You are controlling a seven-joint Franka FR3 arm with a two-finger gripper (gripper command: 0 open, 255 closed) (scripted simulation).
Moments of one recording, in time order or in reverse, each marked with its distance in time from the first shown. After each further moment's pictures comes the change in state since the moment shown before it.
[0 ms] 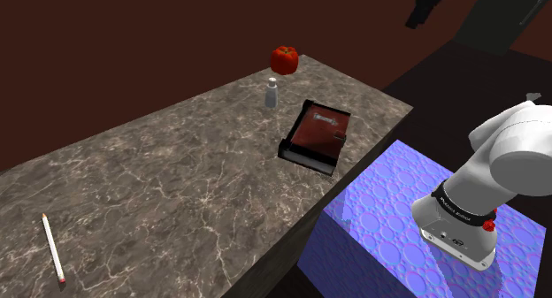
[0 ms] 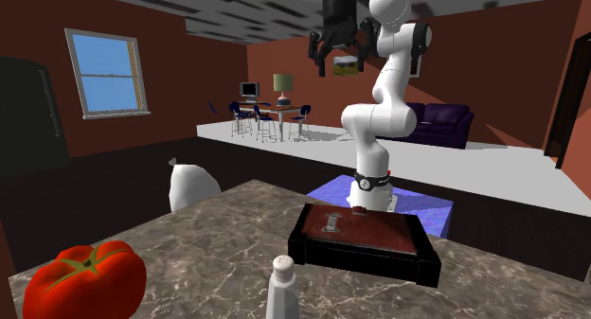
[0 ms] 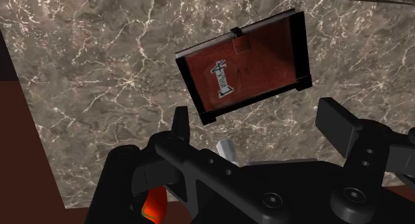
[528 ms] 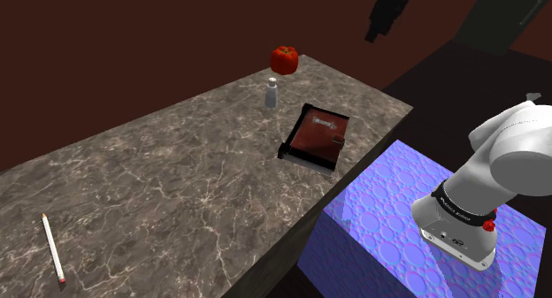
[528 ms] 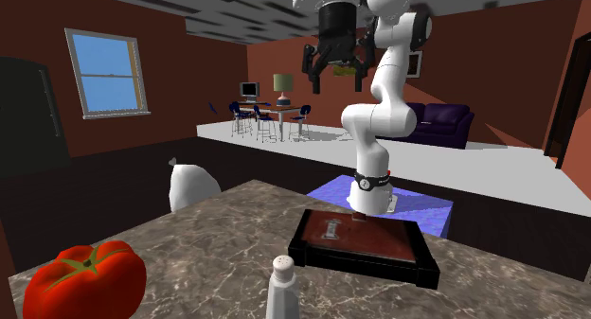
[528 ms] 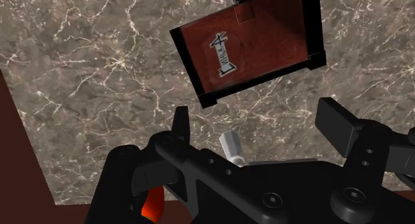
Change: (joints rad) arm 0.005 0.169 0.070 0.000 -0.001 0.168 0.058
